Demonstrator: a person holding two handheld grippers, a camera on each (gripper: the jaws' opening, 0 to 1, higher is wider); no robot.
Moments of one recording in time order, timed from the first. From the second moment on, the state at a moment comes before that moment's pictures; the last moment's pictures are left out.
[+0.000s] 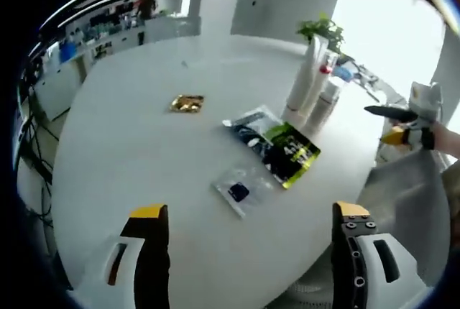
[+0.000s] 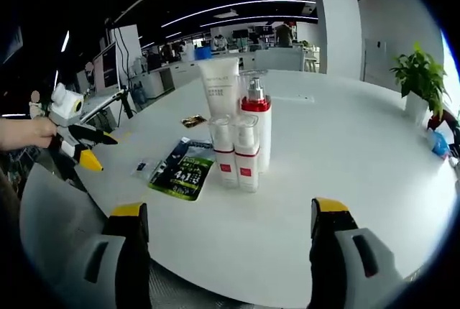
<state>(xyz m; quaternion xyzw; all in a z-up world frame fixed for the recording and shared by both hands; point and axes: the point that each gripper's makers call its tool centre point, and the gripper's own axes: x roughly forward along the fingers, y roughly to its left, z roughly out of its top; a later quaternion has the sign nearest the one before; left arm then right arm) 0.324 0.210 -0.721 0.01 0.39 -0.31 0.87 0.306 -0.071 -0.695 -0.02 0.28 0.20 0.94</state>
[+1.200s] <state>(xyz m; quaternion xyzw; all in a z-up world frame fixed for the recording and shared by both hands) 0.309 0.230 -0.718 0.00 0.37 -0.26 0.89 0.308 -0.073 -0.699 -0.01 0.29 0.20 0.94</state>
